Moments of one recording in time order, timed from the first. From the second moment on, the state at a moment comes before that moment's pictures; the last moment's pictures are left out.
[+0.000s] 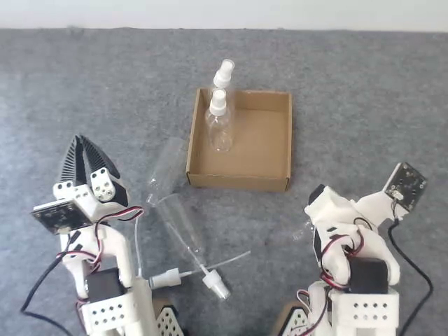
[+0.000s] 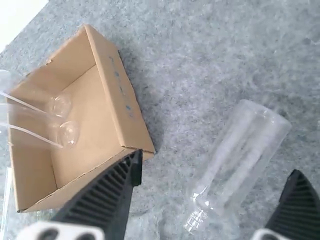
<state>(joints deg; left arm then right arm) -20.1 -103.2 97.0 16.5 13.0 -3.3 -81.5 66.8 68.7 -39.6</state>
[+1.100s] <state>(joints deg) -20.1 -103.2 97.0 17.3 10.5 -2.5 -50.1 41.5 92.0 -17.7</state>
